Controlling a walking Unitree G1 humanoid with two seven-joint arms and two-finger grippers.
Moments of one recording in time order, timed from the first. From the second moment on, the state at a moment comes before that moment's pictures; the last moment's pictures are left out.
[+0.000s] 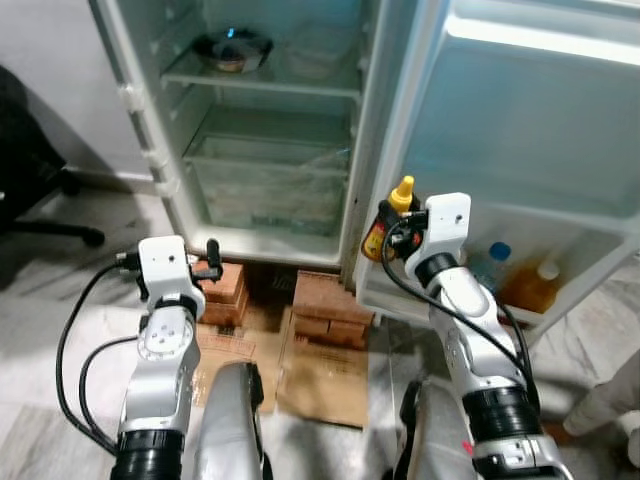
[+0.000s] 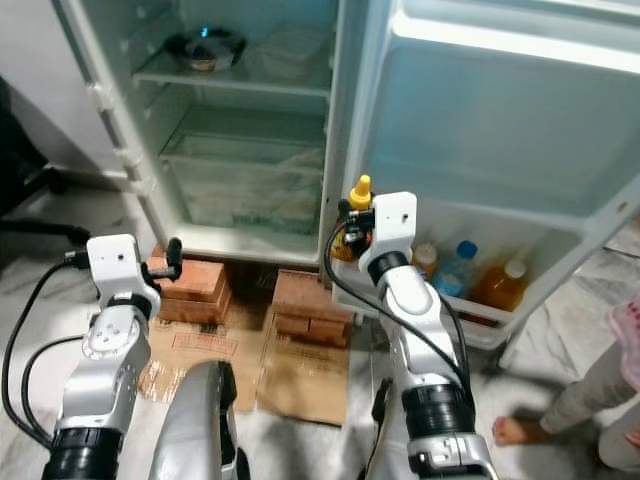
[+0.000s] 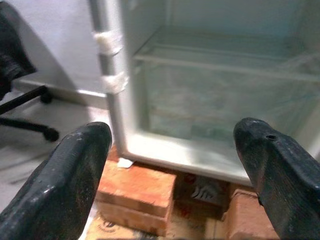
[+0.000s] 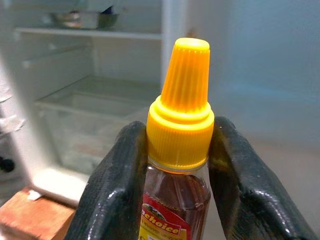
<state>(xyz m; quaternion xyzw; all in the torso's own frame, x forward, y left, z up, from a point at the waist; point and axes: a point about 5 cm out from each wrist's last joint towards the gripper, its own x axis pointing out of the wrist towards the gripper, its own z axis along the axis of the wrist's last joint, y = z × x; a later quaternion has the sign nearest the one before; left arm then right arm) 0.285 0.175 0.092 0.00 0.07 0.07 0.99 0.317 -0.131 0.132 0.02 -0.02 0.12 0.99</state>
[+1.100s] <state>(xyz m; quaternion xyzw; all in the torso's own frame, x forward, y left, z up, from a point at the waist) 0.267 0.180 0.090 -0.02 0.08 0.08 0.99 0.316 -0.132 0.110 0.01 0.05 0.11 0.99</state>
